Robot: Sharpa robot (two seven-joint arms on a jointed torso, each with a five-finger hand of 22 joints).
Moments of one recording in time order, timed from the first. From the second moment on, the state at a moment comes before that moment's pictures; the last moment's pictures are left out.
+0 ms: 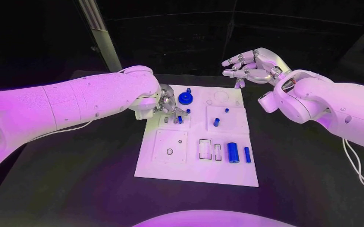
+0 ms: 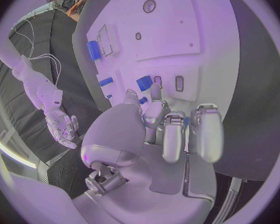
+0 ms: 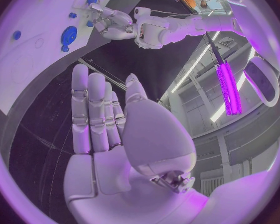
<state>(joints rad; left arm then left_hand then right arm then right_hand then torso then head) 1.39 -0.56 -0.20 1.30 -0.88 0.19 -0.59 1.15 0.09 -0.26 0.29 0.05 0.96 0.04 0.60 0.50 1.33 -0.03 1.24 1.13 1.47 -0.08 1.57 1.31 0.06 1.46 0.03 1.43 1.31 1.27 -0.87 -0.02 1.49 -0.67 -0.32 0.27 1.44 0.04 -0.22 0.15 0.24 0.89 0.17 0.14 0.07 0.98 0.09 0.70 0.56 1.35 0.01 0.73 0.70 0.18 1.20 0.11 0.69 0.35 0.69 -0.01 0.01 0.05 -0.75</state>
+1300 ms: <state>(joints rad) 1.39 -0.53 -0.20 1.28 -0.88 0.23 -0.61 1.19 0.10 -0.23 0.27 0.05 0.95 0.04 0.62 0.54 1.33 -0.03 1.24 1.13 1.47 -0.08 1.57 1.31 0.06 1.46 0.03 1.43 1.31 1.27 -0.84 -0.02 1.46 -0.67 -0.32 0.26 1.46 0.06 -0.22 0.15 0.32 0.88 0.18 0.16 0.07 0.96 0.09 0.72 0.54 1.33 0.01 0.73 0.69 0.18 1.19 0.11 0.70 0.36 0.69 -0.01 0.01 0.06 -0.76</state>
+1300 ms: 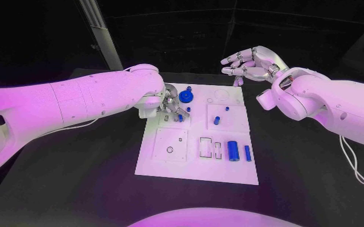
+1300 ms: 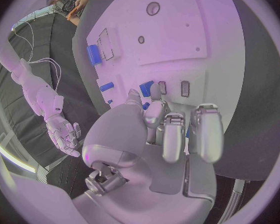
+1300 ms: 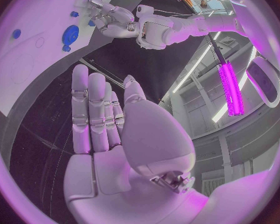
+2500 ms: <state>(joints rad) 1.39 -0.52 -0.20 1.28 -0.88 0.23 -0.61 1.41 0.05 0.13 0.26 0.11 0.89 0.04 0.59 0.59 1.33 -0.03 1.21 1.11 1.47 -0.09 1.57 1.31 0.06 1.46 0.02 1.43 1.31 1.27 -0.83 -0.02 1.45 -0.67 -0.32 0.26 1.47 0.06 -0.22 0.15 0.32 0.88 0.18 0.16 0.07 0.96 0.09 0.72 0.54 1.33 0.01 0.73 0.69 0.18 1.19 0.11 0.70 0.36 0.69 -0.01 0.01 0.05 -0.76</state>
